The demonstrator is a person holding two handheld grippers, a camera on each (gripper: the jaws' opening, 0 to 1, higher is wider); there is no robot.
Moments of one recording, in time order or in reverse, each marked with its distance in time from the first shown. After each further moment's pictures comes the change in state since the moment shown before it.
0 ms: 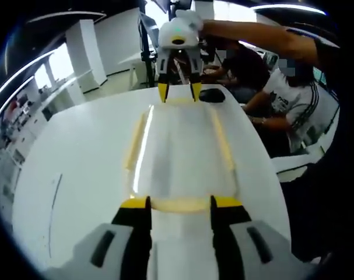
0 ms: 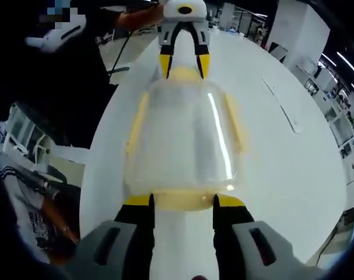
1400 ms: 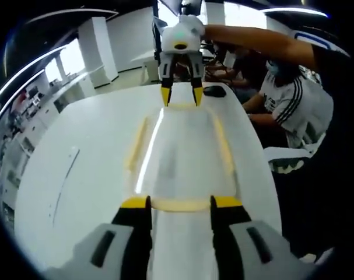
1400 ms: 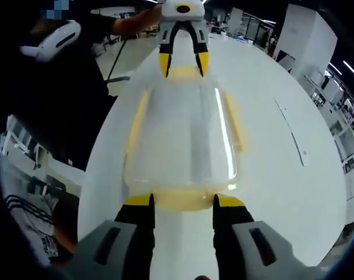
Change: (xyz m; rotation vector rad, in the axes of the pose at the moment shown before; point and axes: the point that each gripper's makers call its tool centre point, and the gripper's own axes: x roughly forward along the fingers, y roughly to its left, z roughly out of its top) left arm -0.073 0.000 -0.053 -0.062 -0.002 0.065; right arm 0.032 -0.014 0.075 -0.051 -0.030 0.028
